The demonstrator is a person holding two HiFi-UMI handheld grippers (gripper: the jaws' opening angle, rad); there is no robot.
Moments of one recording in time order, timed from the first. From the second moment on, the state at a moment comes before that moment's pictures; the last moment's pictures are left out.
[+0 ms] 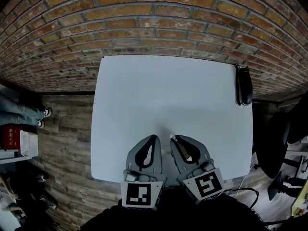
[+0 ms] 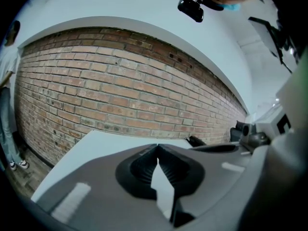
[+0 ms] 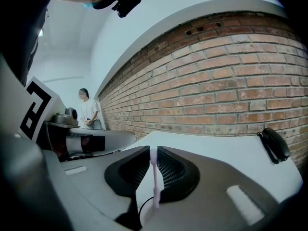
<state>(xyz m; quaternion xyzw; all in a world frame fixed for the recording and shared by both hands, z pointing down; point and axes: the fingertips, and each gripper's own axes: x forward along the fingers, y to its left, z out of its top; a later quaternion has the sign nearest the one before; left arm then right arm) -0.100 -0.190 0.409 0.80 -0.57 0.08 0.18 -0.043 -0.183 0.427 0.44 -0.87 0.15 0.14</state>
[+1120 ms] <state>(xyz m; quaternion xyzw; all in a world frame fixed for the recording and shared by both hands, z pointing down) -0.099 -0.147 0.331 0.84 -0.53 0.03 0.09 -0.030 -0.154 0.321 0.51 -0.86 0.06 0.02</state>
